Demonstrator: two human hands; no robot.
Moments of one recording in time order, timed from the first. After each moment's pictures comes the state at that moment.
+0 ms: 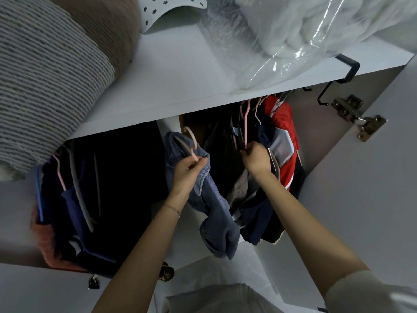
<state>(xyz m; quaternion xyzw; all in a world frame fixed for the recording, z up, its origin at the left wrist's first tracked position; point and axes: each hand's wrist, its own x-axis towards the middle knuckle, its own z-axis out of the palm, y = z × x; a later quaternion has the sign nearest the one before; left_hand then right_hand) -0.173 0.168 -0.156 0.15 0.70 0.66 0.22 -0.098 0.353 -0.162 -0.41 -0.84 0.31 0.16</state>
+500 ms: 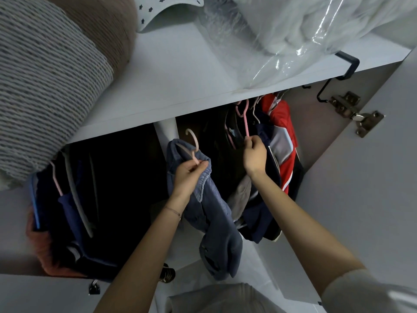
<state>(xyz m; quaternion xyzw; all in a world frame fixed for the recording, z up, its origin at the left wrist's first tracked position) -0.171 0.165 -0.161 0.15 0.71 0.64 0.25 -0.105 0.337 -0.161 -0.42 -0.69 0.49 0.33</state>
